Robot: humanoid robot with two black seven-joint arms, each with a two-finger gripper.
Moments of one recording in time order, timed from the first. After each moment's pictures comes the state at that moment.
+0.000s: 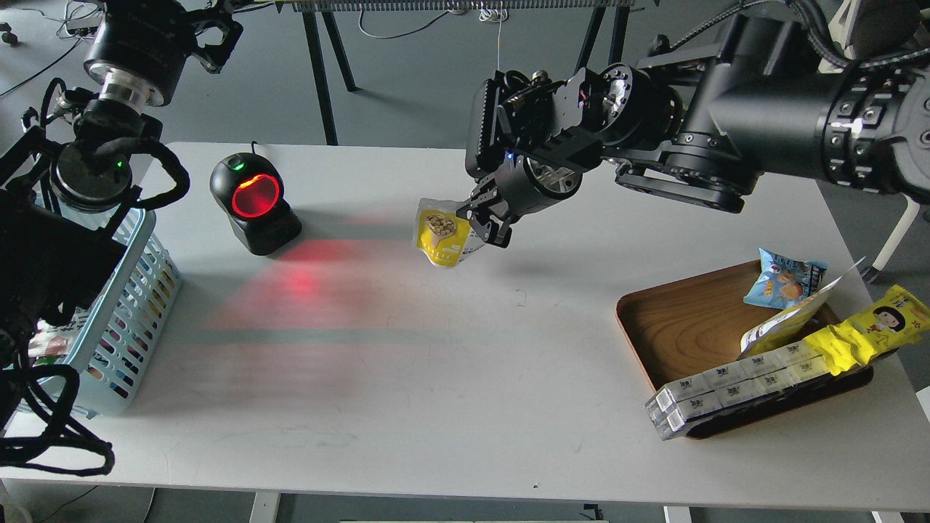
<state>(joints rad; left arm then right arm) -0.91 0.38 -0.92 -0.65 -0.22 -0.49 -0.18 1.80 0.00 -0.80 0.91 -1.46 0.07 0.49</state>
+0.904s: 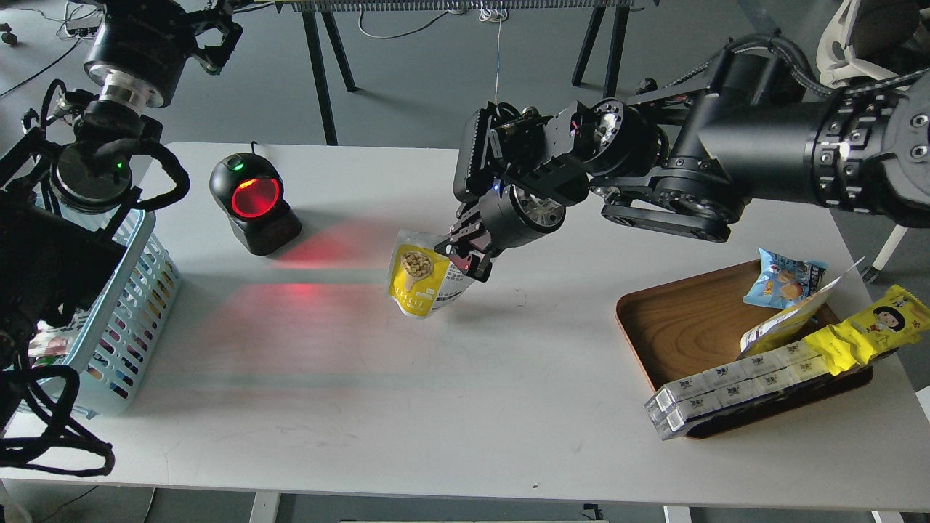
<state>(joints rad) -0.90 0.38 -0.93 -0.65 -0.23 -0.49 -0.18 1.76 0.00 -0.75 0.97 -1.39 0.06 0.49</state>
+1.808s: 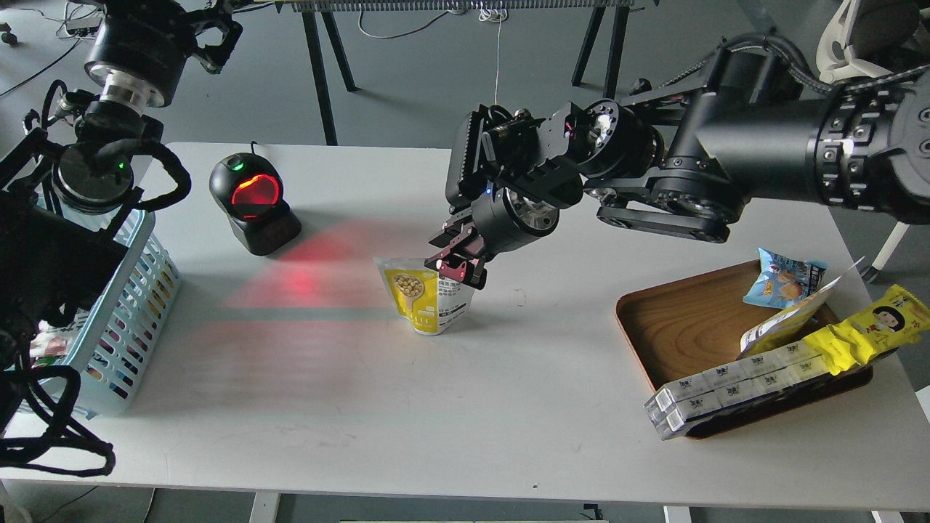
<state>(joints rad) -0.90 0.38 -0.92 -0.65 -0.23 -0.49 -0.19 1.80 0.00 -0.73 1.02 -1.38 0.06 0.49</state>
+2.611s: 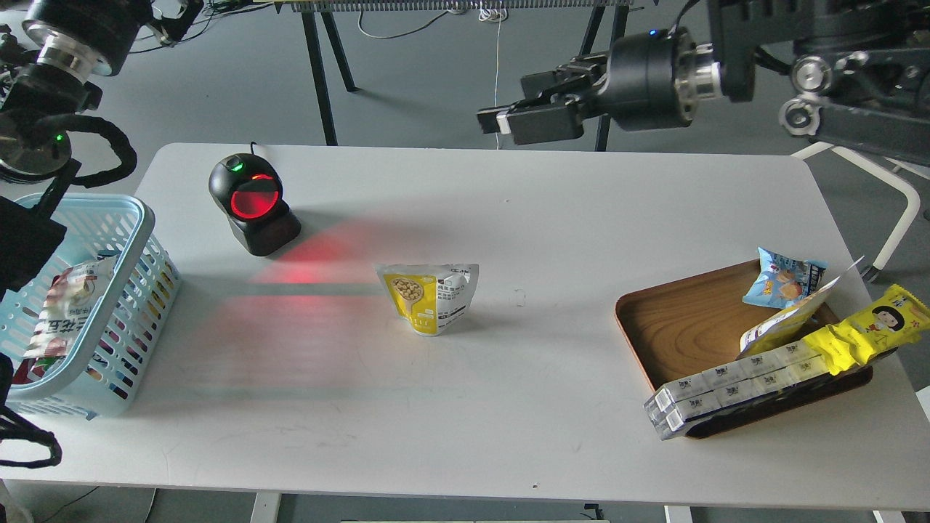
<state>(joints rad) -0.96 0.52 -0.85 -0.68 -0.14 -0.49 -0.14 1.85 -0.63 -0.47 1.29 -0.95 0.18 0.49</state>
